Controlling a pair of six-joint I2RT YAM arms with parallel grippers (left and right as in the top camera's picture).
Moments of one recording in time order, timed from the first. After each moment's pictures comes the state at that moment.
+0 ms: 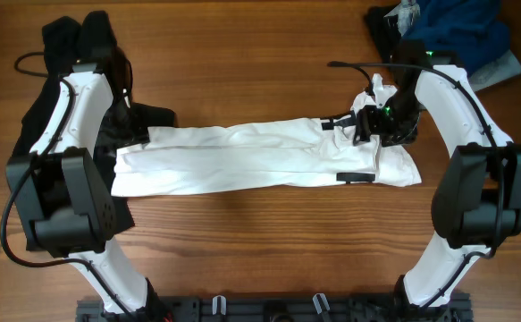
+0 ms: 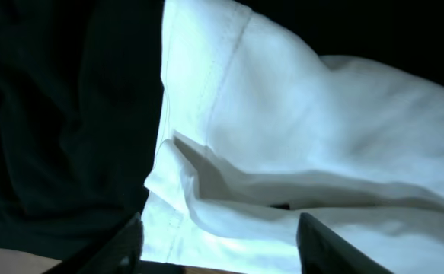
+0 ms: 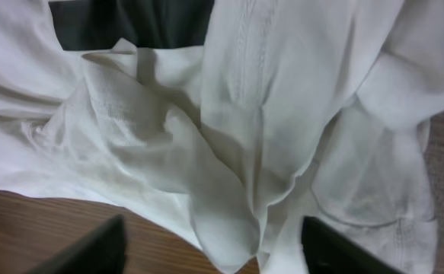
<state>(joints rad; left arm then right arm) 0.09 1.98 1.51 -1.21 -0.12 -0.23 0.02 1.98 1.52 -1.22 -0.19 -0.06</state>
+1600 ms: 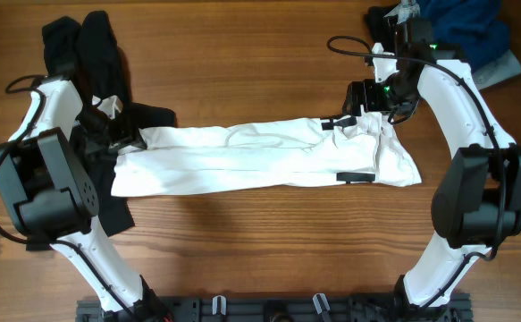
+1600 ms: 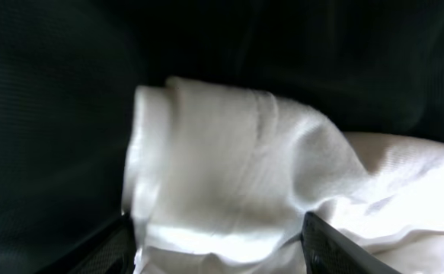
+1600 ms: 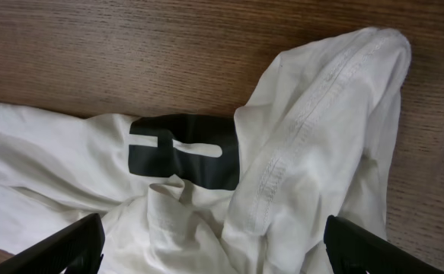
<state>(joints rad) 0.28 2.12 1.49 -1.08 0.21 0.02 0.02 1.98 1.58 -1.01 -0.25 -0.09</state>
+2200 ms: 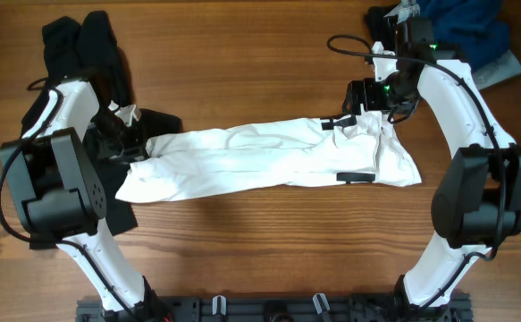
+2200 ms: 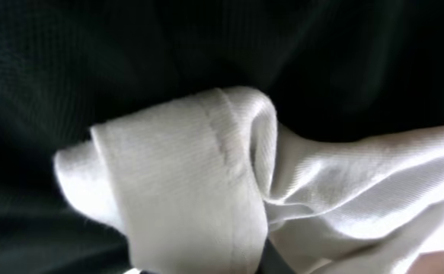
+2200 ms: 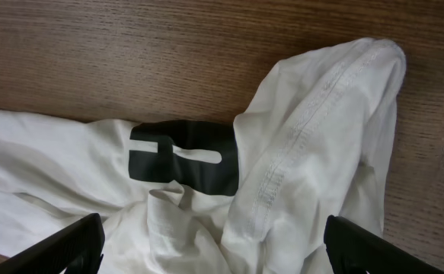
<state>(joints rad) 0.21 2.10 1.47 -1.18 0.20 0.05 0.02 1.98 1.58 -0.99 -0.25 -0.09</state>
